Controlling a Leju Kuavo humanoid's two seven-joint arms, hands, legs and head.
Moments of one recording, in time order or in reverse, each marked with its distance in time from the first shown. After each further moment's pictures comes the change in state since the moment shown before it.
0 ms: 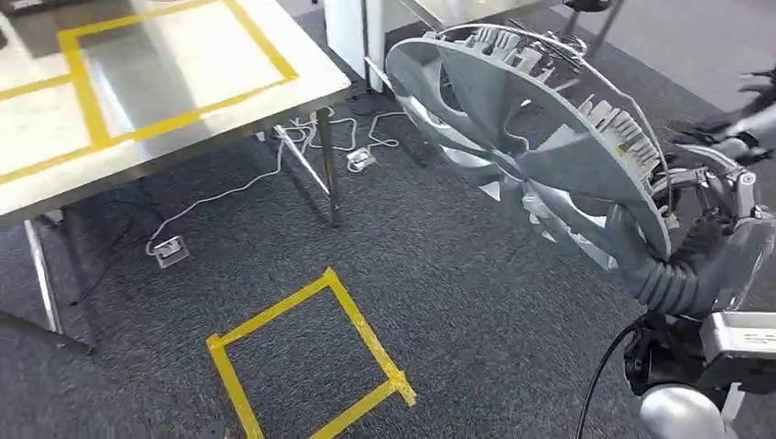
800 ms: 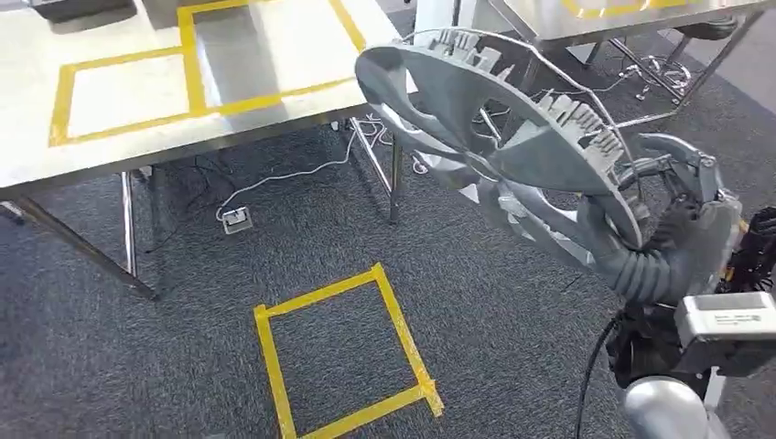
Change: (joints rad) left arm 0.014 -0.011 0.000 -0.001 -0.006 -0.012 -0.002; right arm -0.033 -0.007 0.044 -0.020 0.019 0.023 0.058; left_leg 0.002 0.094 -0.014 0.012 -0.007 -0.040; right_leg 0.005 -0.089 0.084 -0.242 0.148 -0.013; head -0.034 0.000
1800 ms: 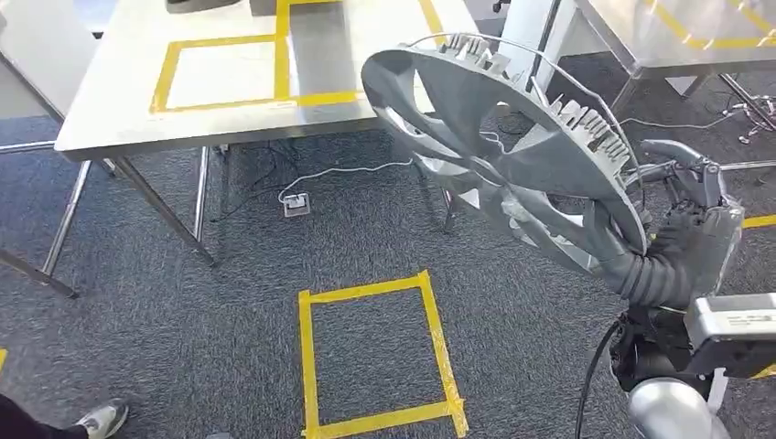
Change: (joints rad) left arm 0.008 0.007 0.000 0.000 -0.008 -0.014 0.018; right arm -0.009 -0.003 0.019 0.035 -0.062 -0.010 -0.038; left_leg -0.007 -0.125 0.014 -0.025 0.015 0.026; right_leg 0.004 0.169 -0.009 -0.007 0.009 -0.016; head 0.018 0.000
